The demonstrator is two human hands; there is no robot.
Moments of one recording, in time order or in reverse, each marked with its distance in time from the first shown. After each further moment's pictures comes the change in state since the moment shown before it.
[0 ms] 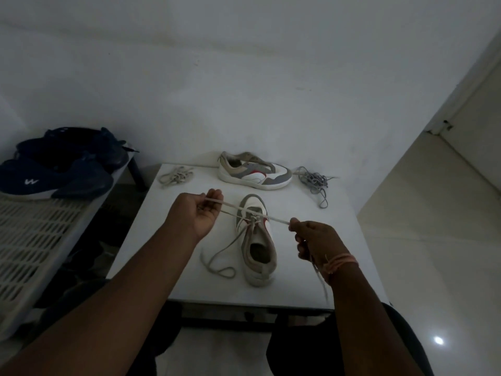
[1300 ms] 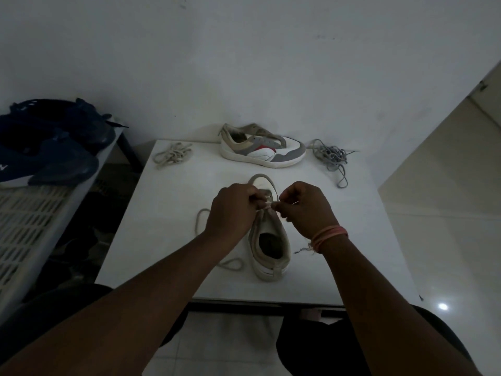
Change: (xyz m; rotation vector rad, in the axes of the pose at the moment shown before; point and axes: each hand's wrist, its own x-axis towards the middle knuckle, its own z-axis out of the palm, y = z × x) left_hand 0.041 -0.064 -0.022 1.942 -0.197 0.890; right_hand 0.061 0.003 0.046 -0.576 -0.009 -0.341
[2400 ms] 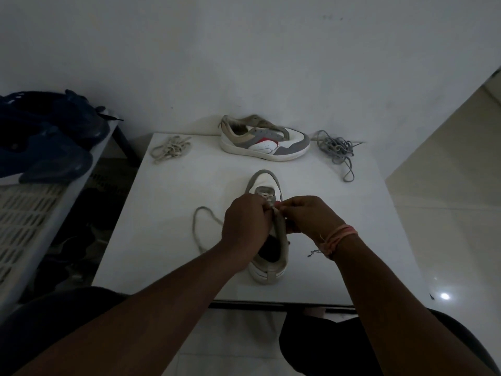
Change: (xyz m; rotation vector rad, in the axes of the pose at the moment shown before) left_hand -0.009 0.005 0.033 0.133 -0.053 -0.136; right_hand 0.002 0.011 0.007 0.319 -0.242 0.326
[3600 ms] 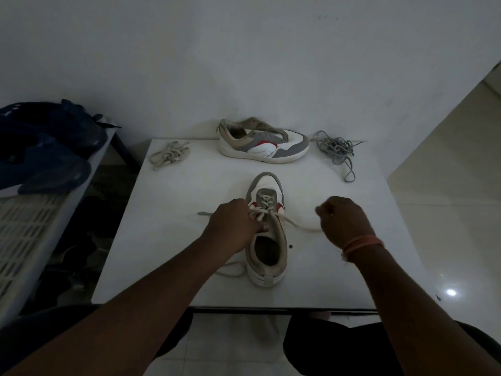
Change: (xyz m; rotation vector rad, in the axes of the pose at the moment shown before) left_hand 0.009 -0.013 -0.037 -0.045 -0.326 -0.160; right_hand 0.006 0.033 -0.046 -0.739 0.443 -0.110
